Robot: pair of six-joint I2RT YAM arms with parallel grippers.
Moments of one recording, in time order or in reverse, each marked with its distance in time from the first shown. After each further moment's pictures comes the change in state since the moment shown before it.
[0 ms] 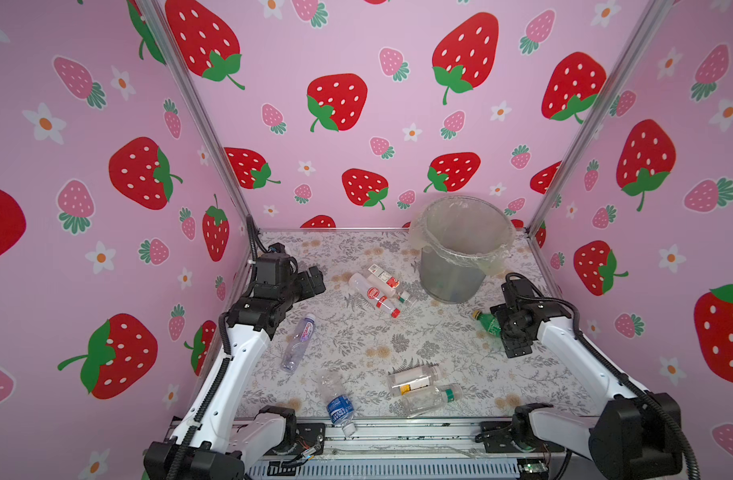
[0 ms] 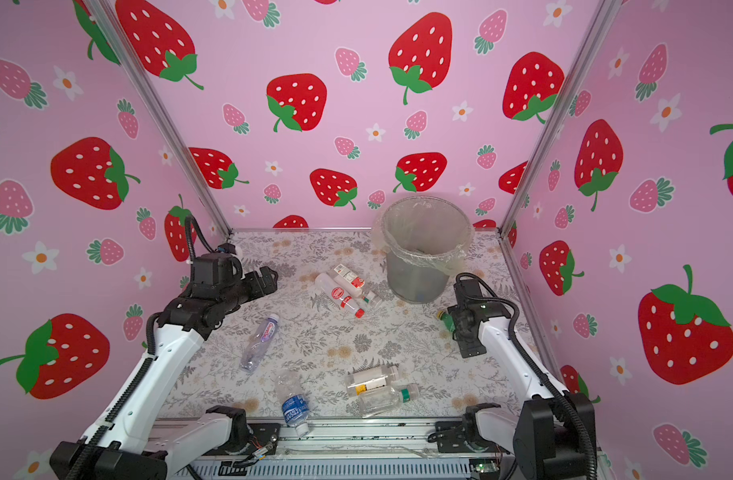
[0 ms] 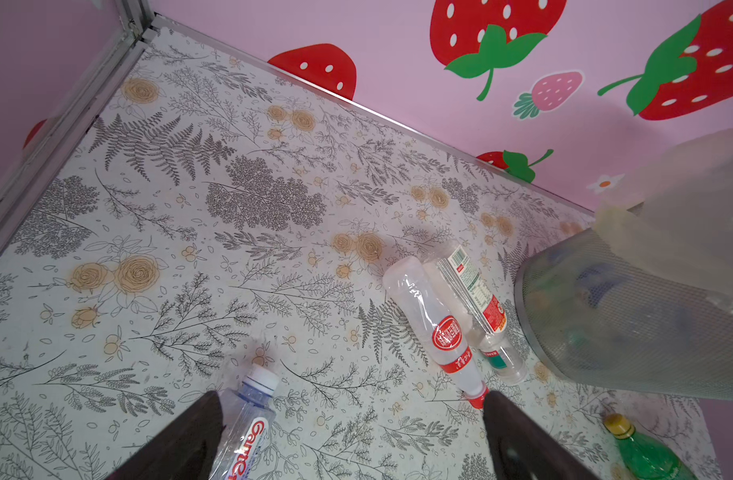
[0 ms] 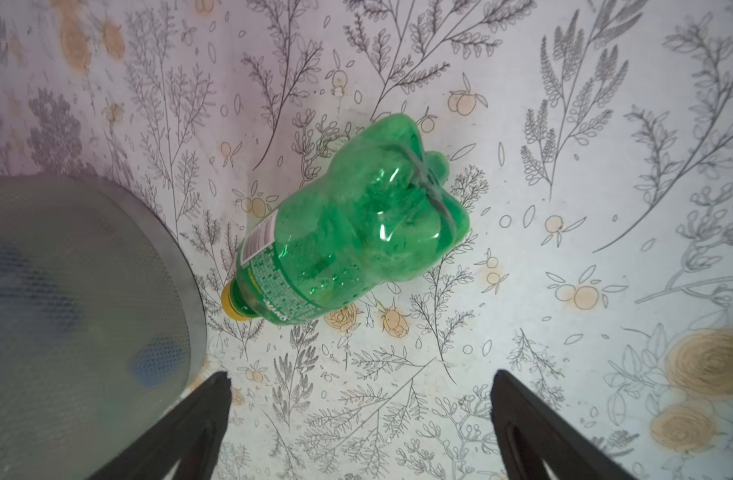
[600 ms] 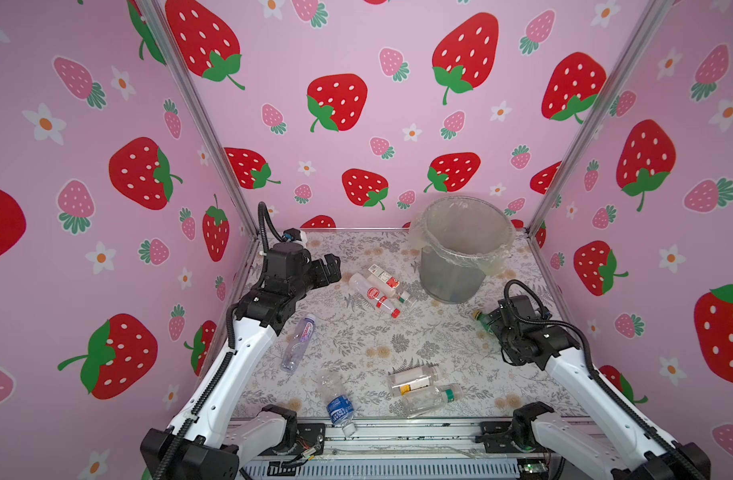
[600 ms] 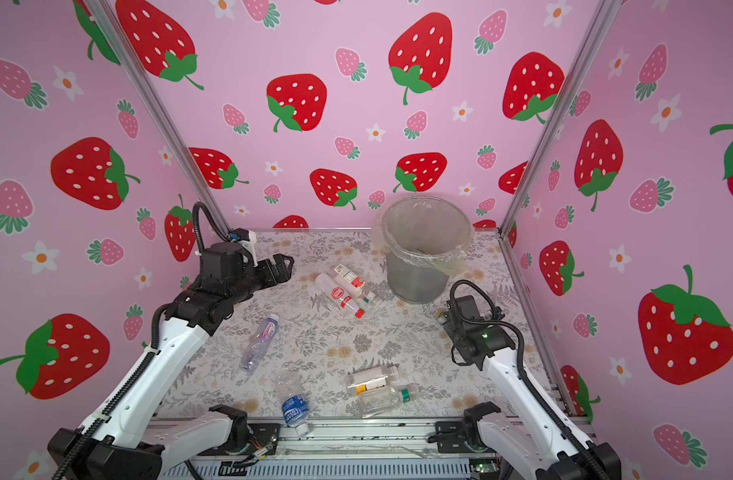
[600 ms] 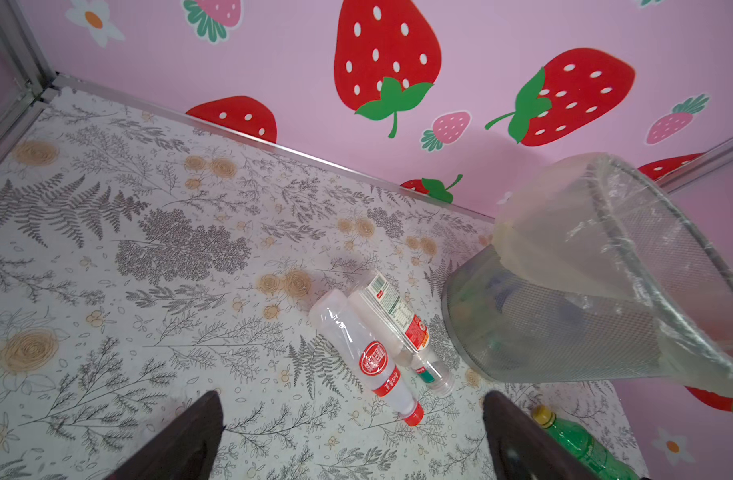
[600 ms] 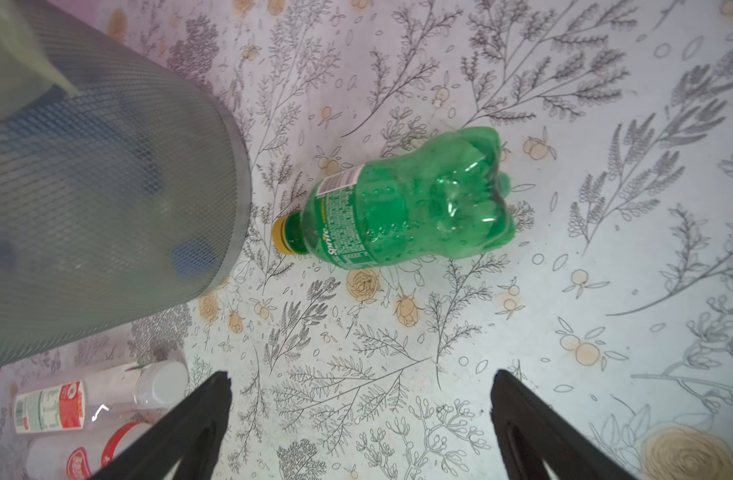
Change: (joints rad) left arm -0.122 0.048 0.079 0.091 0.008 -0.036; right arm 0.156 -0.236 -0.108 0.064 0.125 -0.245
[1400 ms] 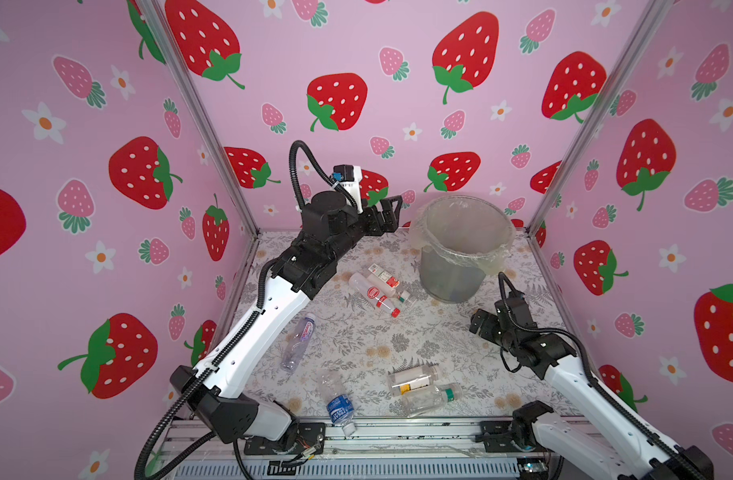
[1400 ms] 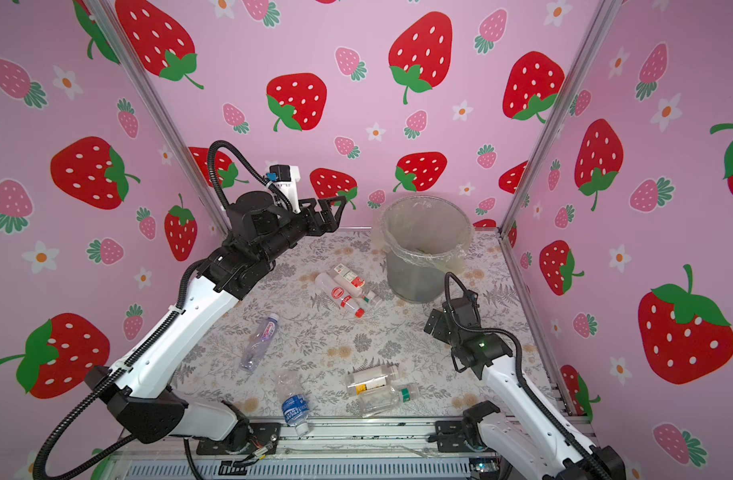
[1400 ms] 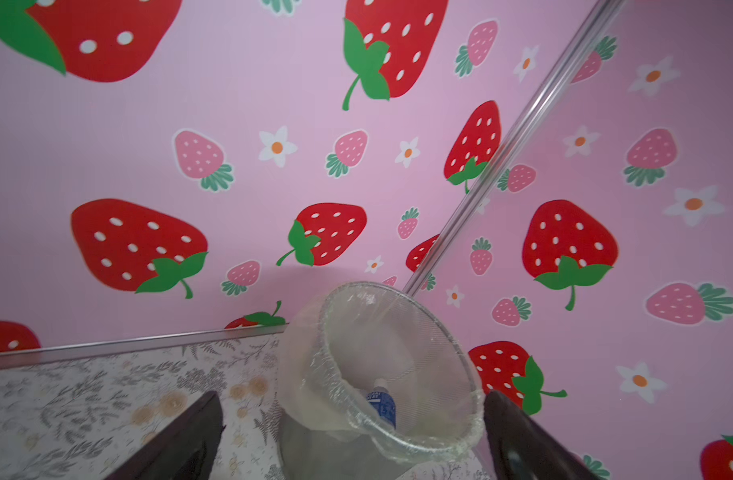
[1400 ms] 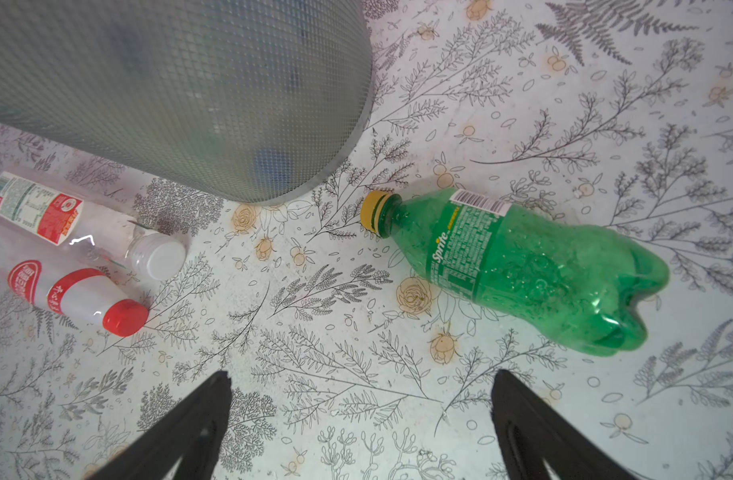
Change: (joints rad) left arm -0.312 0.290 0.467 0.243 -0.039 0.031; right arm 0.085 -0.057 -0.078 0.193 -0.049 -0.536
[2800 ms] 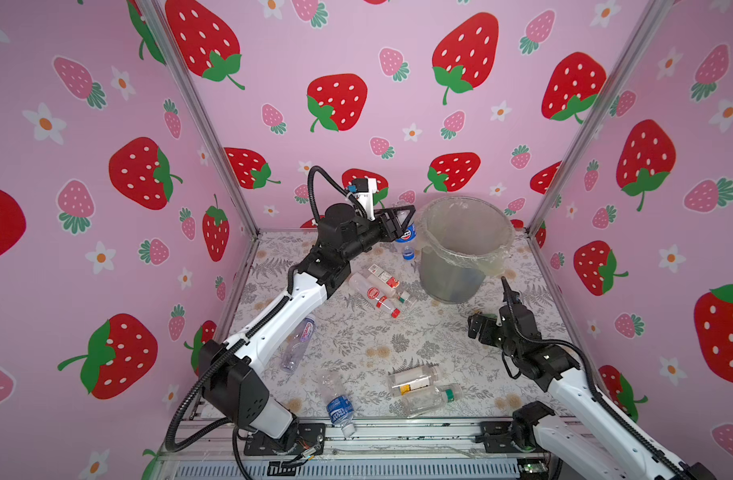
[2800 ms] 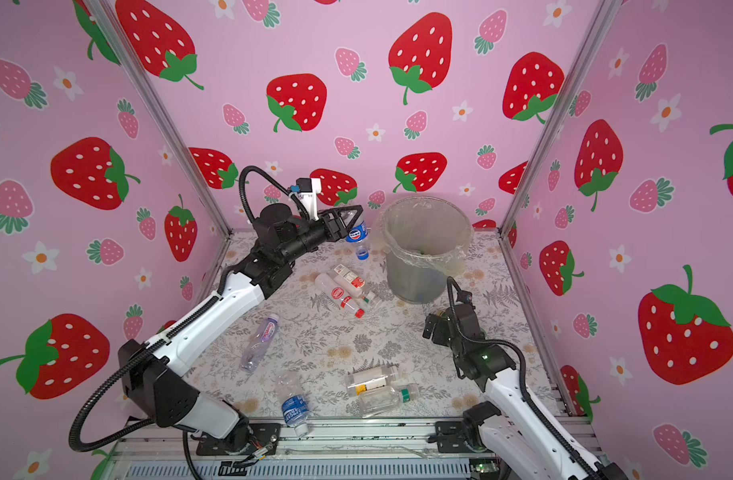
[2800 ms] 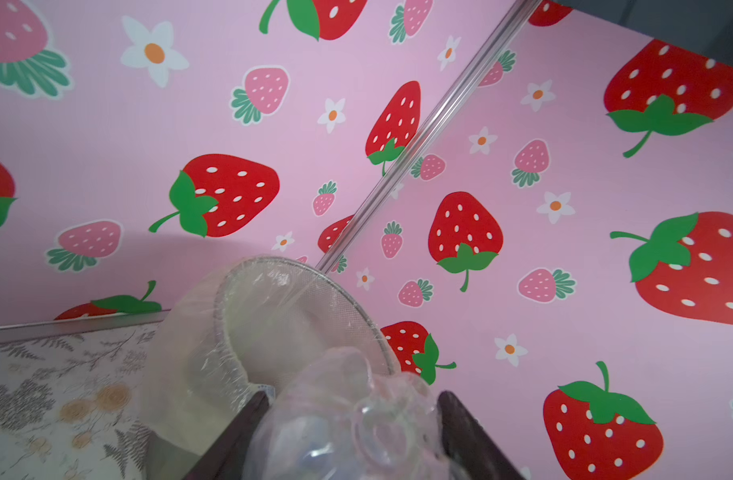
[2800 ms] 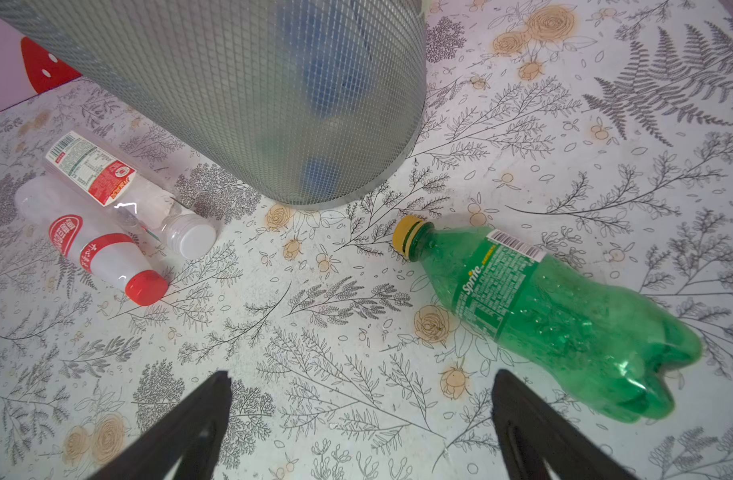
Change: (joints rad) left arm 0.002 0.152 -0.091 0.443 0.340 -0.232; right arm 0.017 -0.103 -0.090 0.134 -0.034 -0.200
